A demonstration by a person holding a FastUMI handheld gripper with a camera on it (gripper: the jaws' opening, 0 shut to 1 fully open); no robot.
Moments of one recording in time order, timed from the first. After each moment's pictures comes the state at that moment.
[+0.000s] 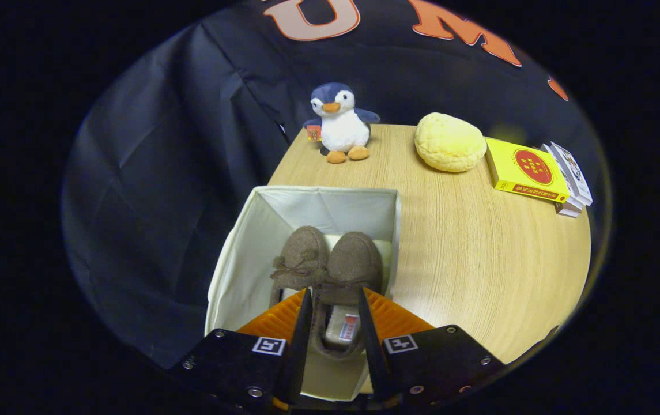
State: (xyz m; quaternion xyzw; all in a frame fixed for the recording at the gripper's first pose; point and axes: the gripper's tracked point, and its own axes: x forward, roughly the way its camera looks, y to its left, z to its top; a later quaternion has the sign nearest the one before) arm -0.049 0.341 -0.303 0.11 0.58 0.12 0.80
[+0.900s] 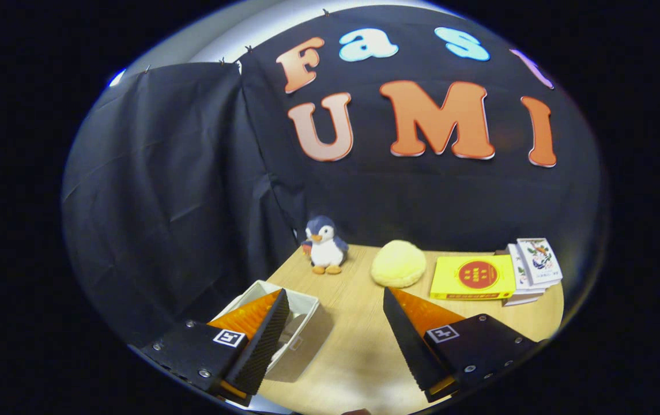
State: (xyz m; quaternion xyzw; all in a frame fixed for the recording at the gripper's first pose) arm 0.007 0.141 -0.127 0.09 0.29 0.13 0.94
